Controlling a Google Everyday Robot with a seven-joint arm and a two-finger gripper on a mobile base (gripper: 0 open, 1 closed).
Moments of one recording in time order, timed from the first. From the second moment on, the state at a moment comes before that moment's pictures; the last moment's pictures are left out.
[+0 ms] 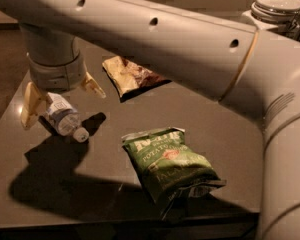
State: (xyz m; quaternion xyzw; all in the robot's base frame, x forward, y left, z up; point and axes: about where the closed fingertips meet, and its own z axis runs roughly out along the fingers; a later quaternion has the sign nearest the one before) arm 0.487 0.167 0.883 -0.95 -0.31 -0.06 0.06
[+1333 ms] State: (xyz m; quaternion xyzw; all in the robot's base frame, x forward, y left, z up) arm 0.517 0.207 0.853 -0.95 -0.30 -0.06 0.06
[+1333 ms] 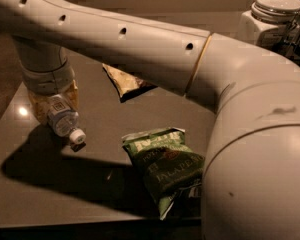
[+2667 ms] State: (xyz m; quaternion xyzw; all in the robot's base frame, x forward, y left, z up) arm 0.519 0.194 0.968 -0.94 -0.09 0.11 0.29
